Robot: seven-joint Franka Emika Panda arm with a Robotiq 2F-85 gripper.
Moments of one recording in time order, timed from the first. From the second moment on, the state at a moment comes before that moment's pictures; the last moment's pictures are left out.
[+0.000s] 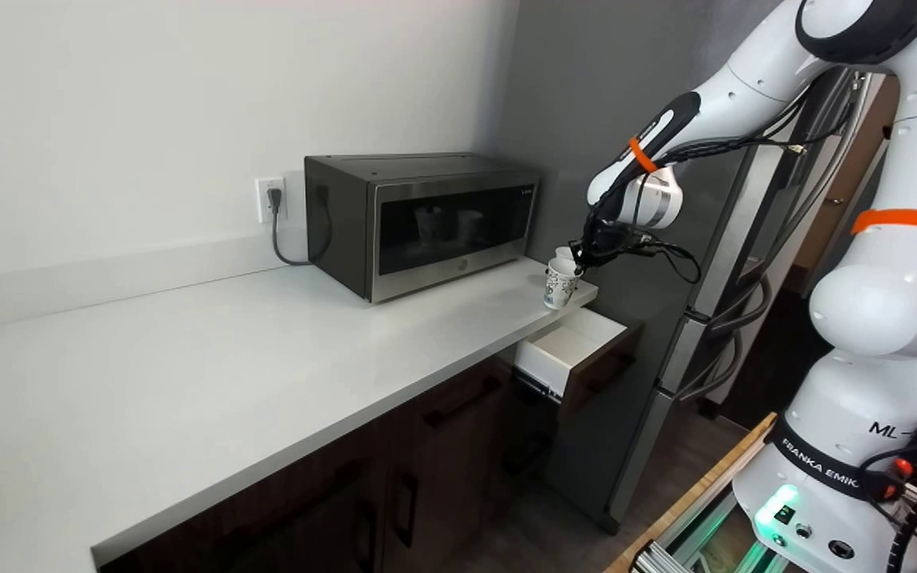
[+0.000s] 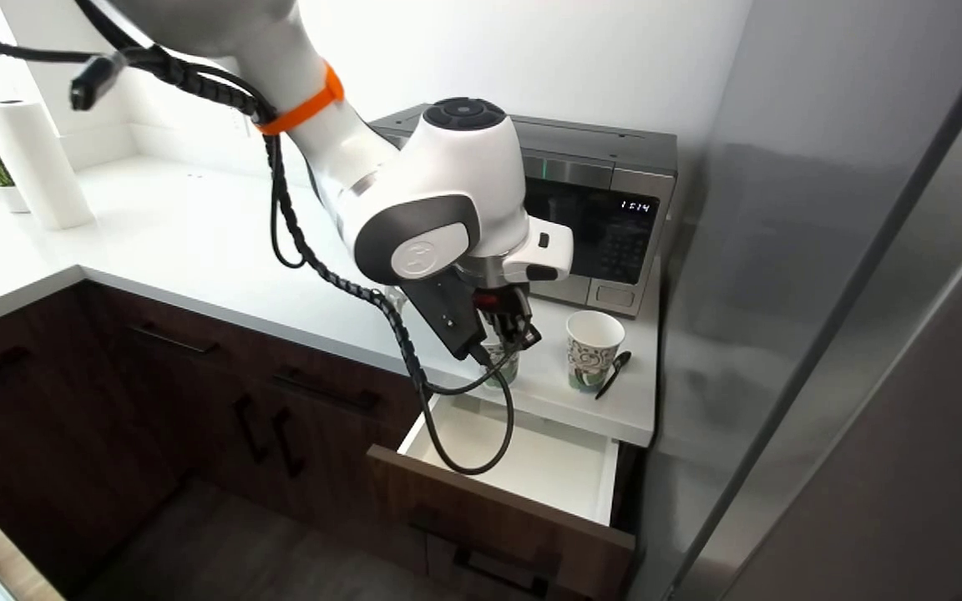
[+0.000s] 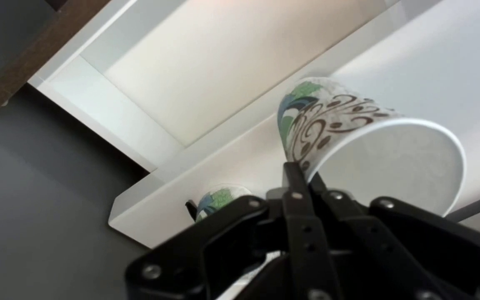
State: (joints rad) arm -0.32 0.23 0.01 -2.36 0.23 2.94 -0.07
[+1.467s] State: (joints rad) arm -0.56 0.26 0.22 -2.51 0.63 2.96 -0.64
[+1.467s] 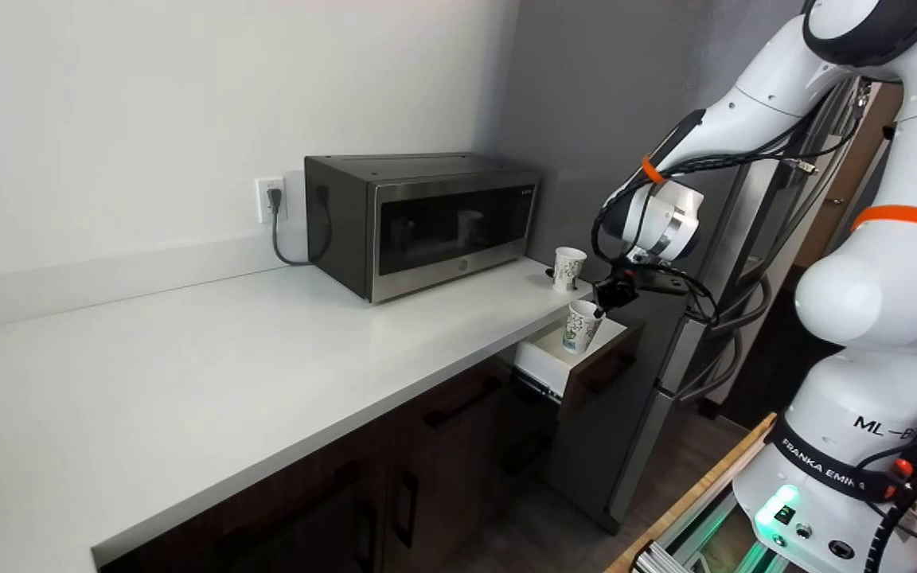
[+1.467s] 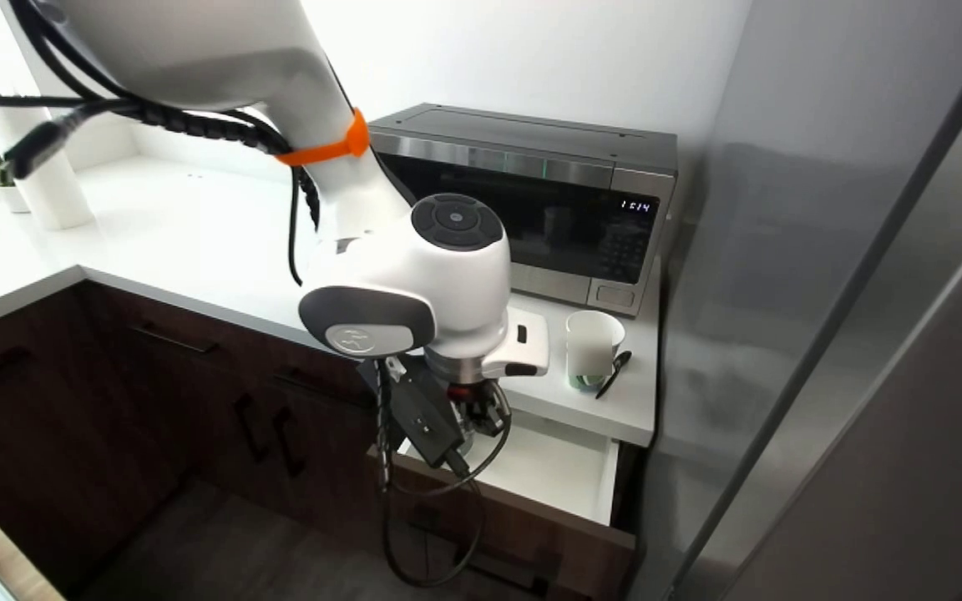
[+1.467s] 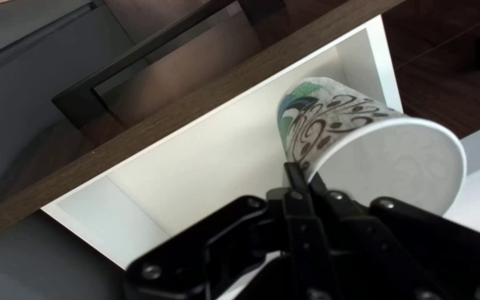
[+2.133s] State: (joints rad) arm -0.51 0.44 0.20 -2.45 0.63 3.07 -0.54
